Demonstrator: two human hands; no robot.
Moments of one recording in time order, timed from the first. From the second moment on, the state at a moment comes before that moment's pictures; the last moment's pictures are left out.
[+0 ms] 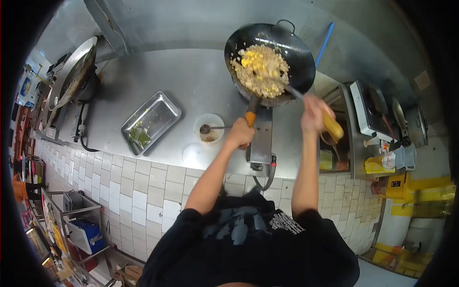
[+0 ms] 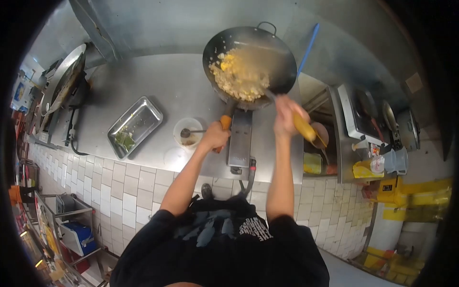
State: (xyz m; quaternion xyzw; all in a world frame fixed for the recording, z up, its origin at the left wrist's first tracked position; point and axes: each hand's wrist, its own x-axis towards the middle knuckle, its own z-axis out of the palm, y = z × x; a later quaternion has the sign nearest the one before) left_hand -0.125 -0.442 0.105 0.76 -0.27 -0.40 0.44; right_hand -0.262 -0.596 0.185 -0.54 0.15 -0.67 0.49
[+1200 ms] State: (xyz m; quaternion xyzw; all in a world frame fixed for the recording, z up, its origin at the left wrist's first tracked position) left_hand -0.129 -0.445 0.084 0.74 -0.24 -0.42 0.47; right_hand -0.232 -0.643 0.224 -0.54 0.10 -0.66 0.52
